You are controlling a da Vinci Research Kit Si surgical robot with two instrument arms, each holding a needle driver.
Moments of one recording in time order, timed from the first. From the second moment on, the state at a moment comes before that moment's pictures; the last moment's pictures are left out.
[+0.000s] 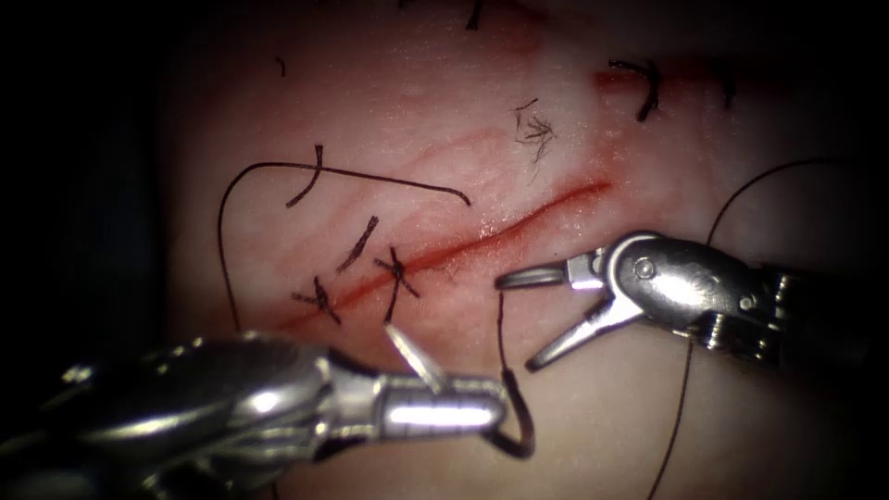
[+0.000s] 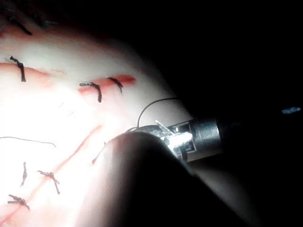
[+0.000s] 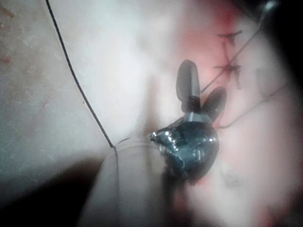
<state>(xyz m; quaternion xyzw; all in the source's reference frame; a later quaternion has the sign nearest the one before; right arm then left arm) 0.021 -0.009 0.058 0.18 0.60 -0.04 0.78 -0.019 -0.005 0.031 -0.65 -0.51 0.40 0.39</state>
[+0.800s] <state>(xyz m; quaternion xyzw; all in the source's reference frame) 0.021 -0.010 0.062 0.18 0.51 0.08 0.84 -0.014 -0.003 0.019 -0.74 -0.39 0.49 0.25</state>
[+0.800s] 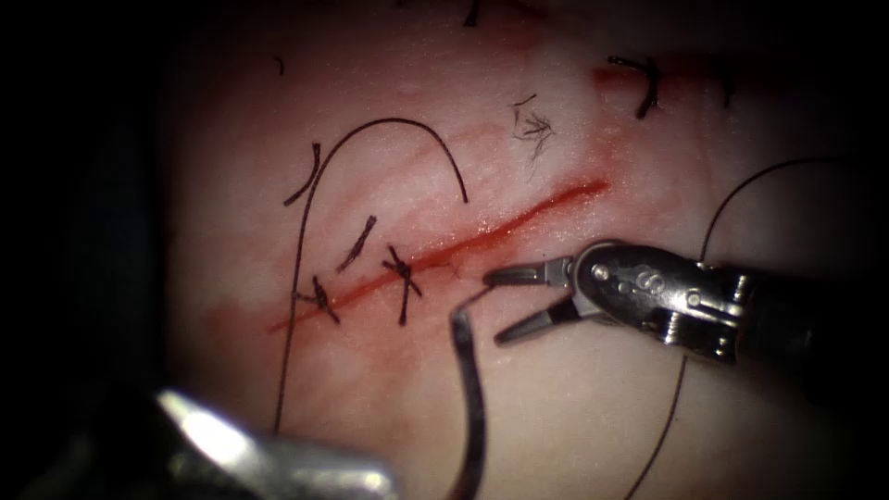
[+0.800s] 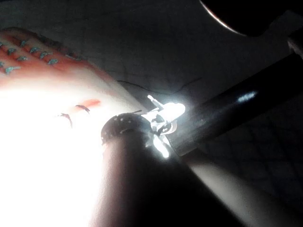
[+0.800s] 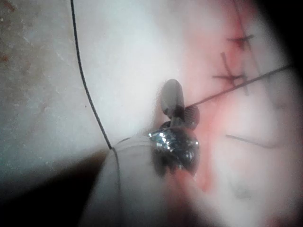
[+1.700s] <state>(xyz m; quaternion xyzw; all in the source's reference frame) 0.019 -0.012 0.057 0.19 0.45 0.14 0.86 -0.010 -0.004 0.030 -0.68 -0.21 0.64 0.28</state>
